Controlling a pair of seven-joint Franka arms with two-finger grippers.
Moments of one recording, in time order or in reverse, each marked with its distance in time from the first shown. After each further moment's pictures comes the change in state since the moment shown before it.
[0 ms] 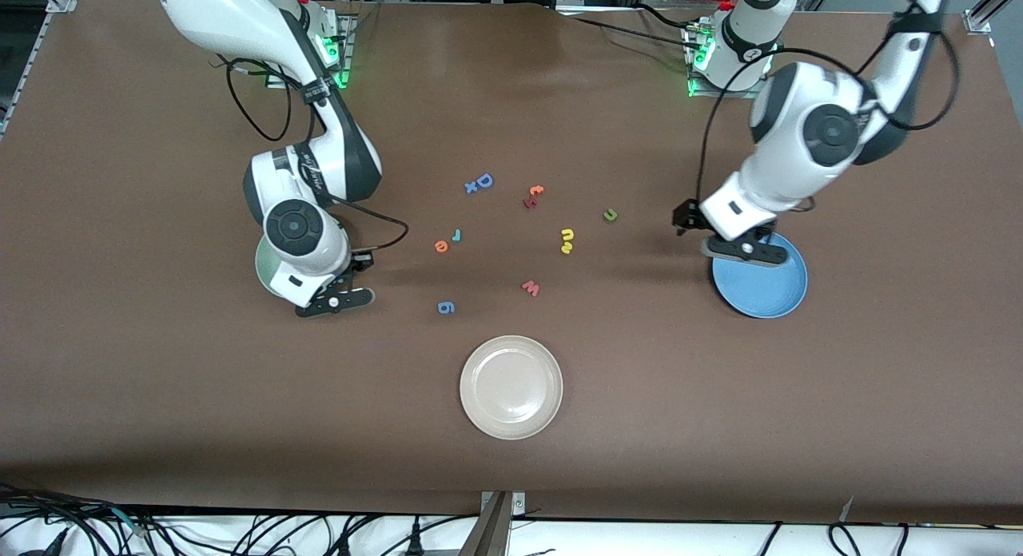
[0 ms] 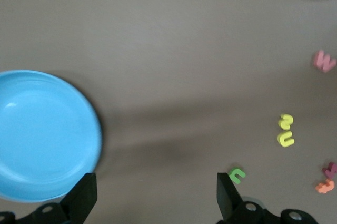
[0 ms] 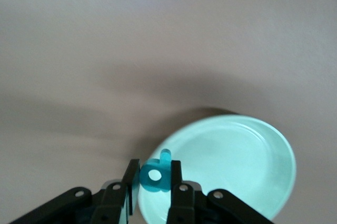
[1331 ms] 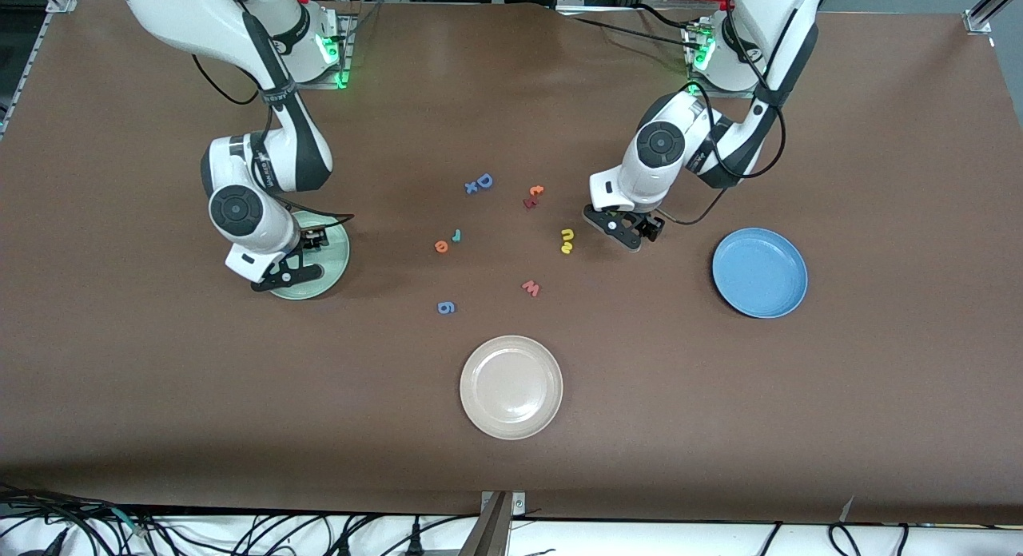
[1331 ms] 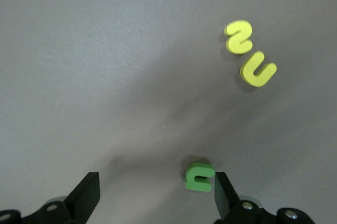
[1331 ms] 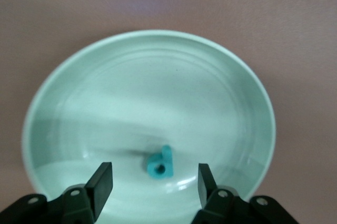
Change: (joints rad) left arm -0.222 0.248 -0.001 -0.065 0.189 0.235 0.107; right arm -0.045 -0.090 -0.065 -0.262 0.025 0.135 -0.111
